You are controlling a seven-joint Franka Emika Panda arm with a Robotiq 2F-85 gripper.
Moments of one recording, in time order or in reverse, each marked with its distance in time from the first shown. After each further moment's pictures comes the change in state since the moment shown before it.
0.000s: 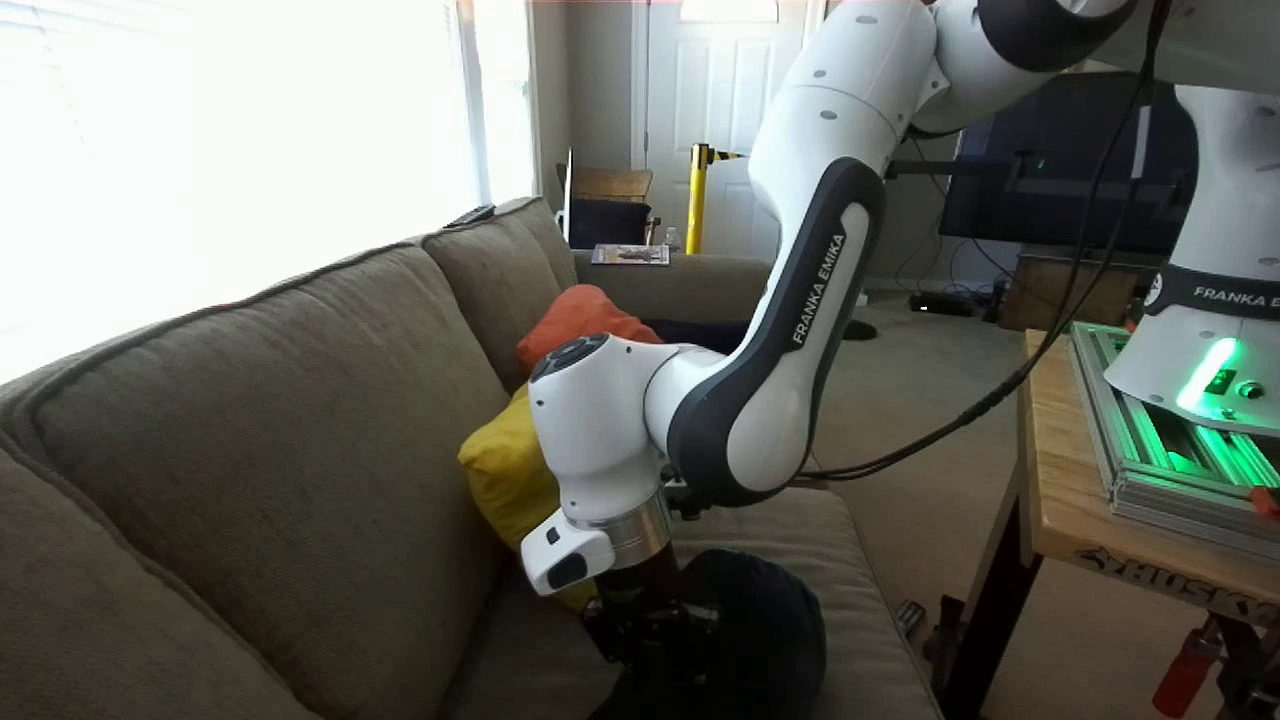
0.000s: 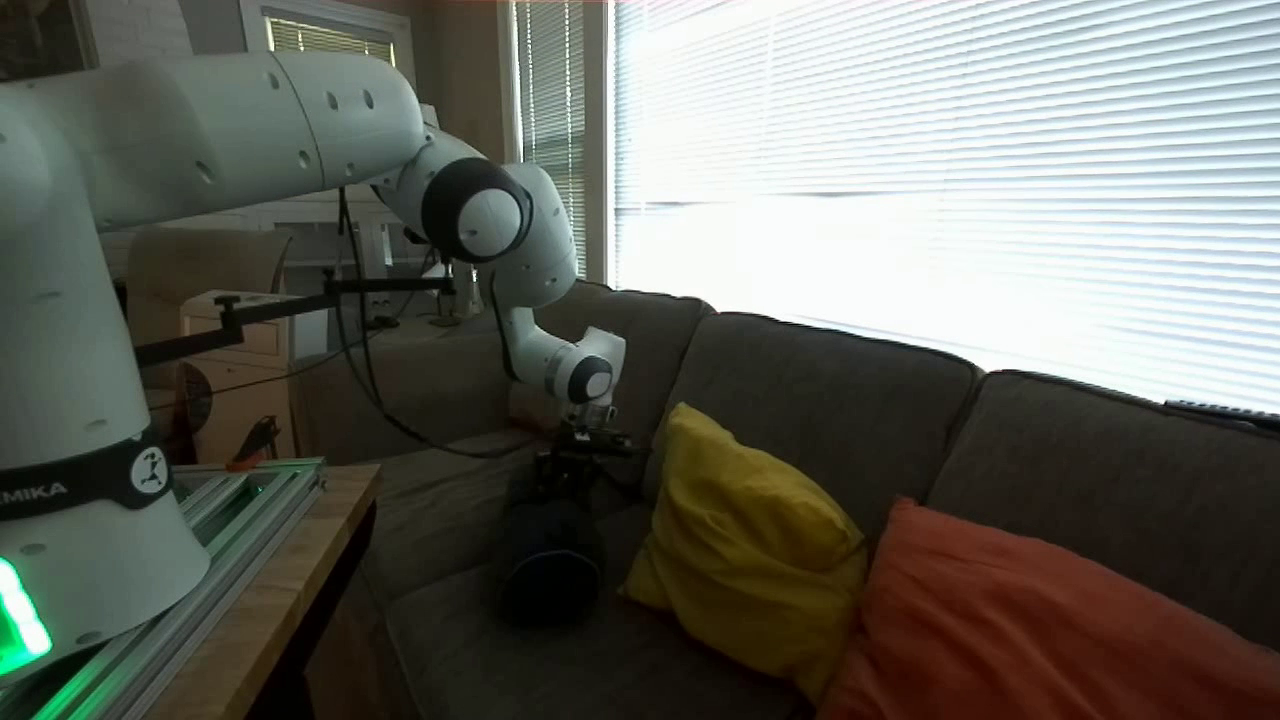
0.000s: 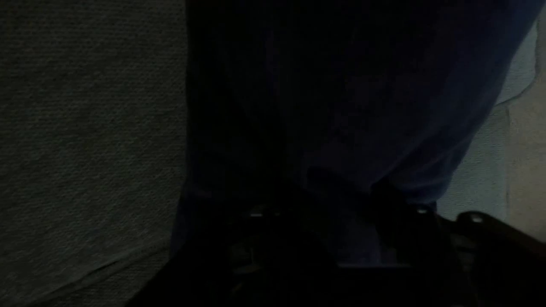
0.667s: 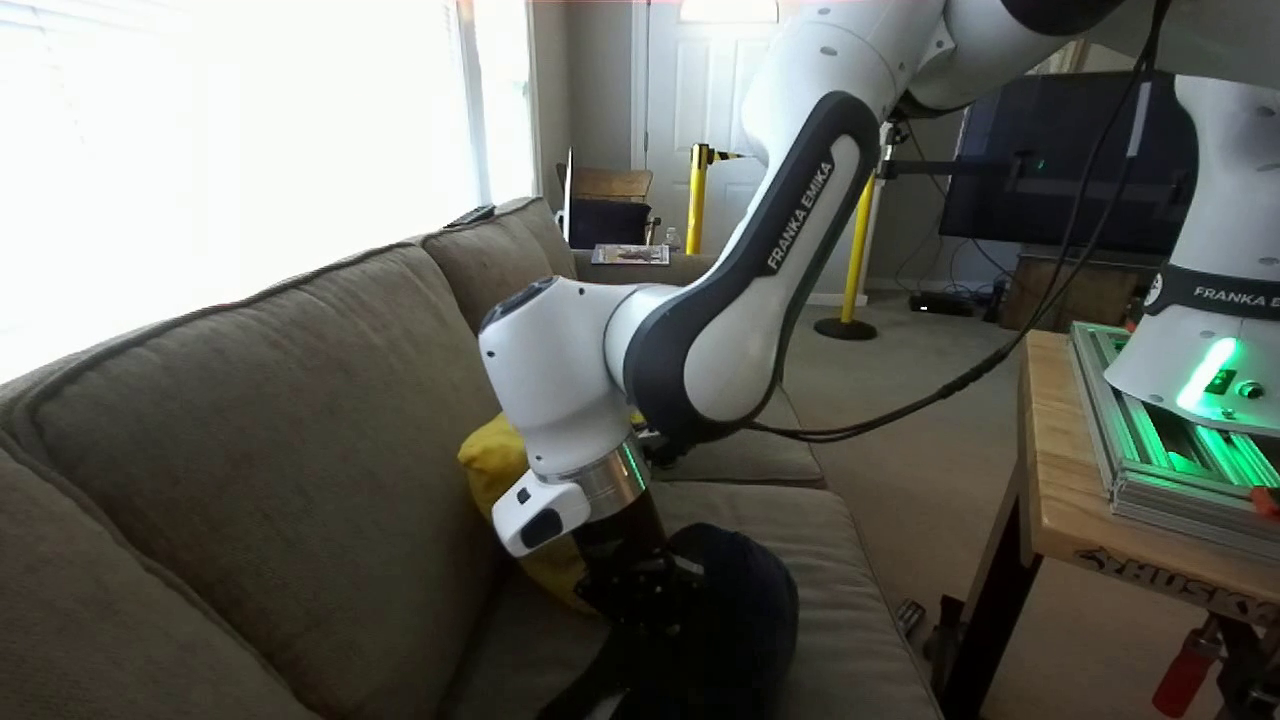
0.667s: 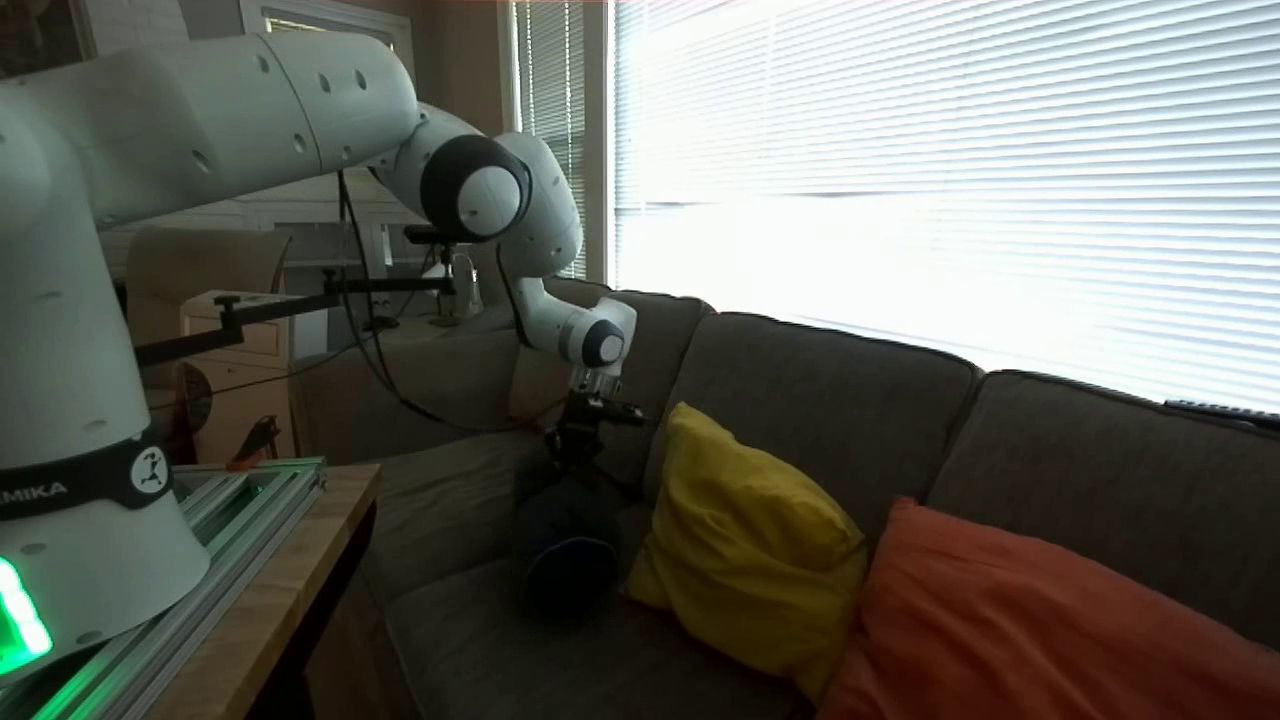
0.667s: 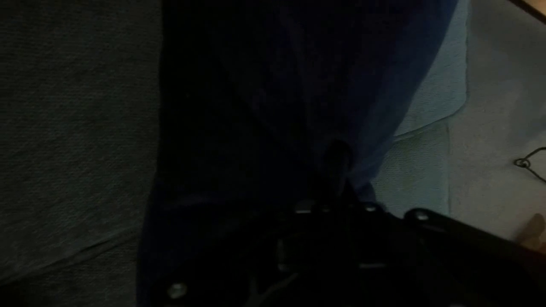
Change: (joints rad) arm -0.005 -0.073 0.027 0.043 0.000 -0.215 -0.055
